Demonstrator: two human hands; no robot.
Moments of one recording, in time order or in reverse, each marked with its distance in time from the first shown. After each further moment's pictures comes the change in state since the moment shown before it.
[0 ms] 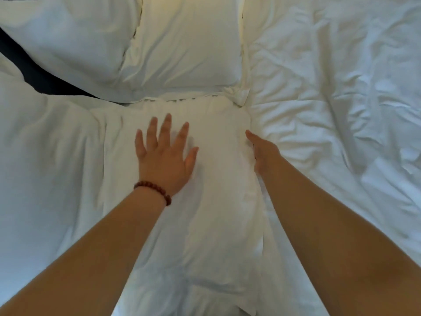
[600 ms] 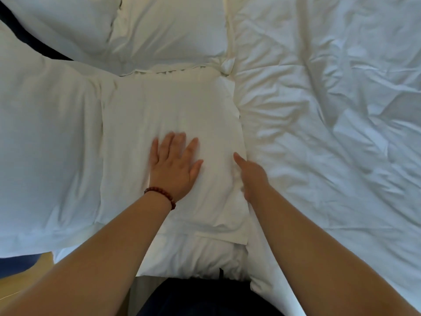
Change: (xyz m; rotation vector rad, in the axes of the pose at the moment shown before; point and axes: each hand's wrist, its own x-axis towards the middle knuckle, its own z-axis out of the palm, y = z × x) left_hand -0.114 0.013 0.033 -0.026 -0.035 0.190; right_hand -0.111 0.128 -0.057 -0.170 0.070 -0.048
